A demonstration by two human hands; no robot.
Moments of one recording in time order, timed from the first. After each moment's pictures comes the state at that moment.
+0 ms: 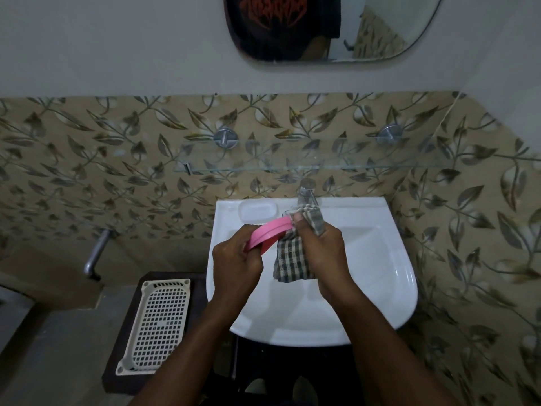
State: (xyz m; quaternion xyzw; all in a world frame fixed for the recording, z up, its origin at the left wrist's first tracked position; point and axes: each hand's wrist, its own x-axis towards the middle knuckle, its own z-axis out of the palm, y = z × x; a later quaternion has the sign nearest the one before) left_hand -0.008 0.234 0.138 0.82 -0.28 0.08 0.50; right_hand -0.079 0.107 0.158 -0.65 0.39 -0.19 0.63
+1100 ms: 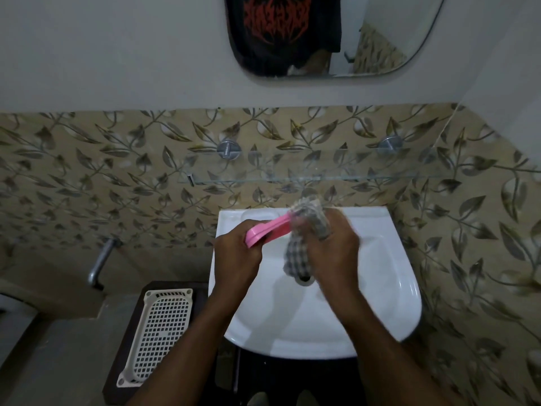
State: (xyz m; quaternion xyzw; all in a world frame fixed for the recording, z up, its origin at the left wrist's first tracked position) left_hand 0.009 0.219 0.158 0.81 -0.25 0.06 0.53; right_hand -0.082 0.103 0.185 -0.76 0.27 -0.38 0.46
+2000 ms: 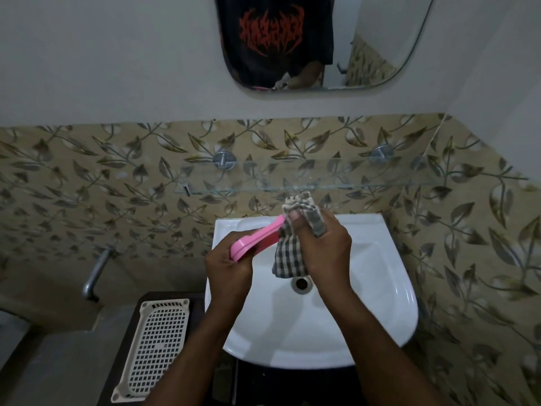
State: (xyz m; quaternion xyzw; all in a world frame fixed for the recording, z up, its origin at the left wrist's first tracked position) left_hand -0.005 0.221 0.163 0.72 -0.20 0.06 0.66; right_hand -0.072 0.099 0.197 -0.70 0.34 -0.32 0.54
